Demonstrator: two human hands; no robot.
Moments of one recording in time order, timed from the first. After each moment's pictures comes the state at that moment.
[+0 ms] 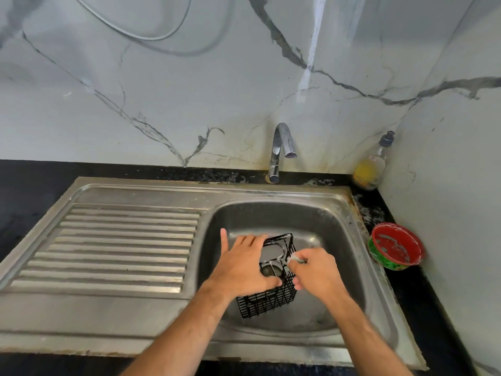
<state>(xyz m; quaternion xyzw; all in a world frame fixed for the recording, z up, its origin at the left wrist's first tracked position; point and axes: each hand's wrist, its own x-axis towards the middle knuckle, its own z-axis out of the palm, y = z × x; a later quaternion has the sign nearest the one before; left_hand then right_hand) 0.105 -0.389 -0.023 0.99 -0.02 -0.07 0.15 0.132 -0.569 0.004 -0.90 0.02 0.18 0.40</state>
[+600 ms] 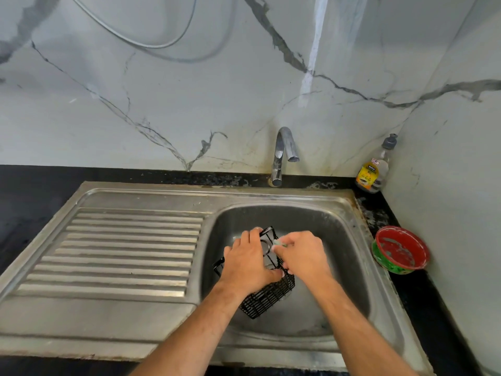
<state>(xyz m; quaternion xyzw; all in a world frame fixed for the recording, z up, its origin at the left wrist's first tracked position) 0.113 -0.398 -0.025 0.97 0.08 -0.02 0.22 0.152 -0.533 0.013 -0.90 0.00 0.12 0.42</state>
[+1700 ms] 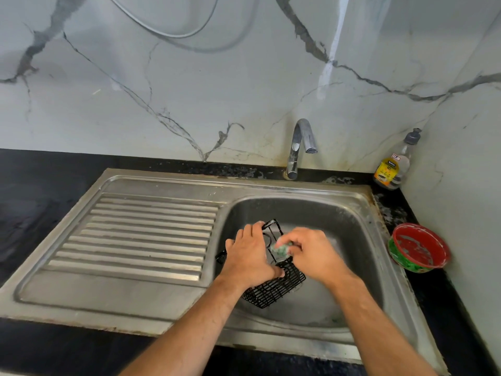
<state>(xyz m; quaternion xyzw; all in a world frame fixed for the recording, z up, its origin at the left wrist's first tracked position) 0.098 -0.381 -0.029 0.97 0.10 -0.03 0.20 0.153 -0.541 -0.004 -0.89 -0.27 0.10 0.35</state>
